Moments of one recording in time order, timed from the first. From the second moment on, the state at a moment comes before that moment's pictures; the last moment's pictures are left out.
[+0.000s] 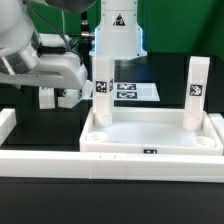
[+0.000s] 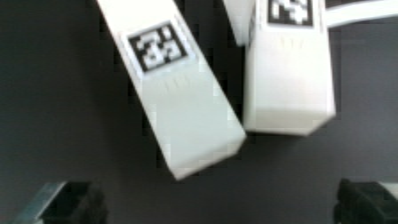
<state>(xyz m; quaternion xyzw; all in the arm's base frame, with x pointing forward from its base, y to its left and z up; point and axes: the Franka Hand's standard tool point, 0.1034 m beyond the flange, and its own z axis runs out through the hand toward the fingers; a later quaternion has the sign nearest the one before) 0.446 -0.172 0.035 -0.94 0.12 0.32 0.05</state>
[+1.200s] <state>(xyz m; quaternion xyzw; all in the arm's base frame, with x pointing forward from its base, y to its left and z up) 0.451 -0.166 0.031 -0.91 0.11 0.41 0.06</state>
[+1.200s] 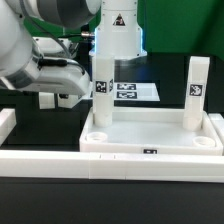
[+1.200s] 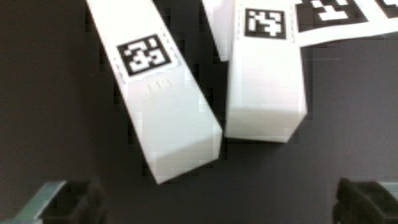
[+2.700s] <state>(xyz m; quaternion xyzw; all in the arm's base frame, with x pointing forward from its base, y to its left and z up) 0.456 -0.169 0.029 -0.90 0.11 0.42 0.05</state>
